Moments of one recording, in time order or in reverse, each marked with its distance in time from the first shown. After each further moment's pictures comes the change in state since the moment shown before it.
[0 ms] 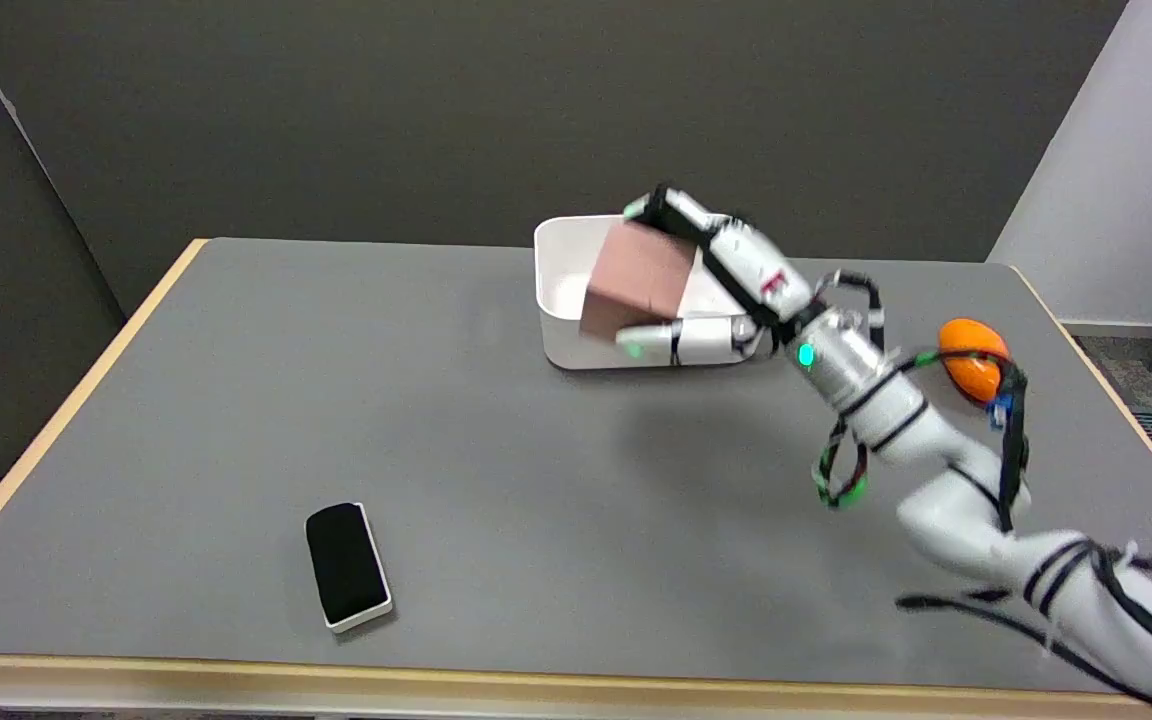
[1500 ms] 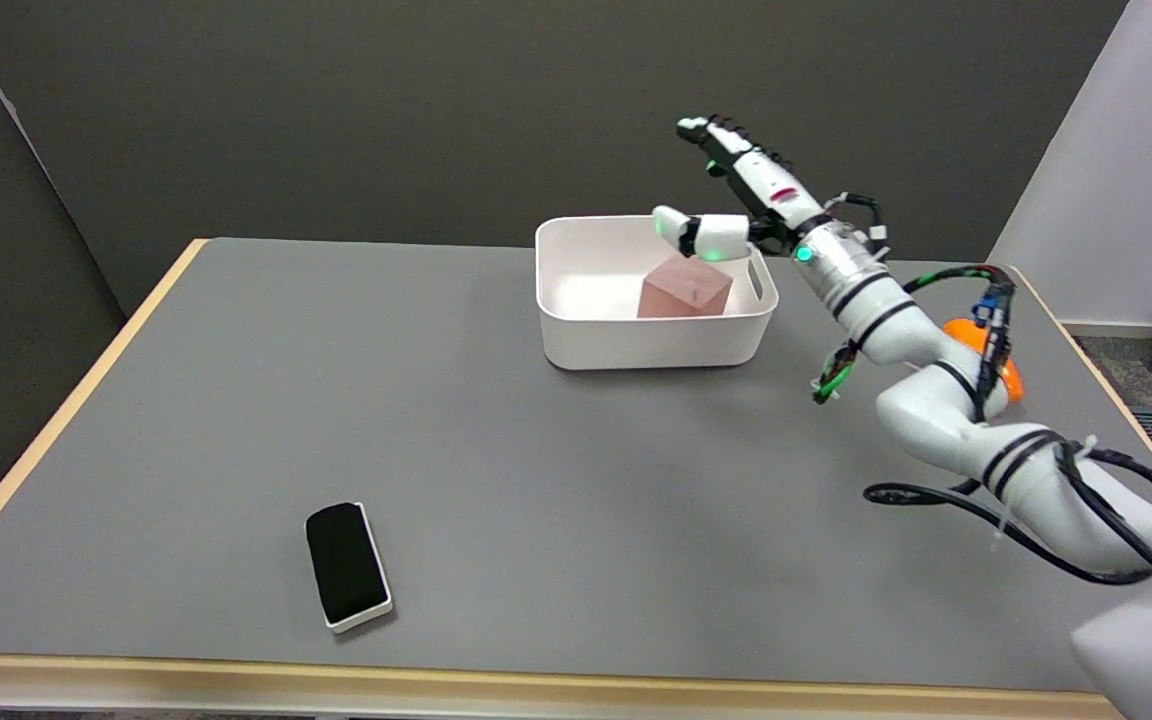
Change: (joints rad) arm 0.301 0.008 -0.052 -0.213 0.109 -0.289 -0.047
